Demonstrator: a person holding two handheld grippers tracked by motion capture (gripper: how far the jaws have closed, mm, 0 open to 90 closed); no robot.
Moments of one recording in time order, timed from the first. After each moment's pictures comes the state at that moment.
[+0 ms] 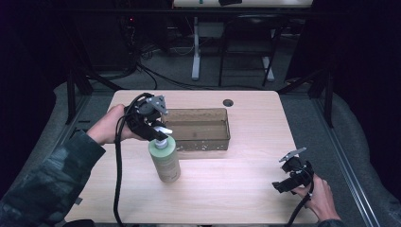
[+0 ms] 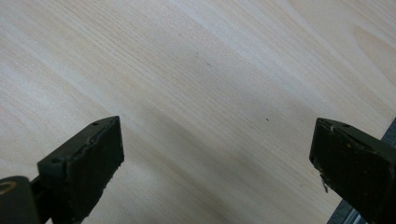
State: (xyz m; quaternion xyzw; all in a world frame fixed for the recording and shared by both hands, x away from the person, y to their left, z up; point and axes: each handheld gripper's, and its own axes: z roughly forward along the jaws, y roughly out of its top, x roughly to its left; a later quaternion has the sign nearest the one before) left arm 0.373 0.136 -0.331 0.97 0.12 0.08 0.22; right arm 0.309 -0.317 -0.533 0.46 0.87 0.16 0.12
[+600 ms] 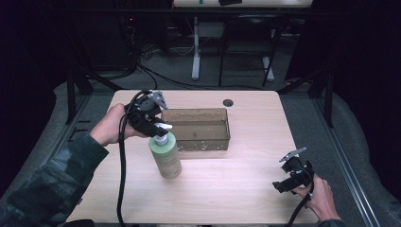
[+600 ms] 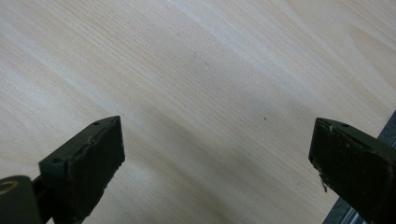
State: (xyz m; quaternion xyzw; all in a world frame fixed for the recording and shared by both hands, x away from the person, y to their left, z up) left arm 0.380 0.137 -0.331 0.96 0.18 0.10 0.21; right arm 0.309 -0.318 -0.532 0.46 0.87 0.15 0.12
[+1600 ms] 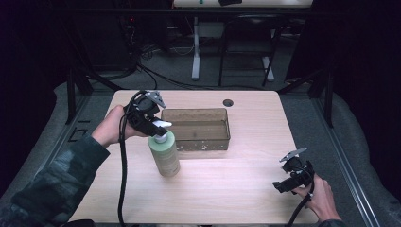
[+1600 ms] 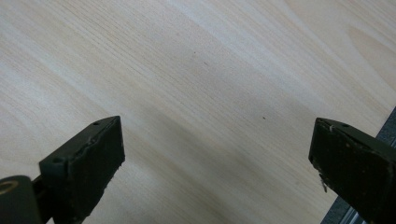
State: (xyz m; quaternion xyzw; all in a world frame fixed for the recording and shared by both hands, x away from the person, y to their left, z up) left arm 0.386 0.143 -0.341 0.95 0.20 0.09 0.23; right arm 0.308 -0.318 -0.532 0.46 0.87 0.15 0.12
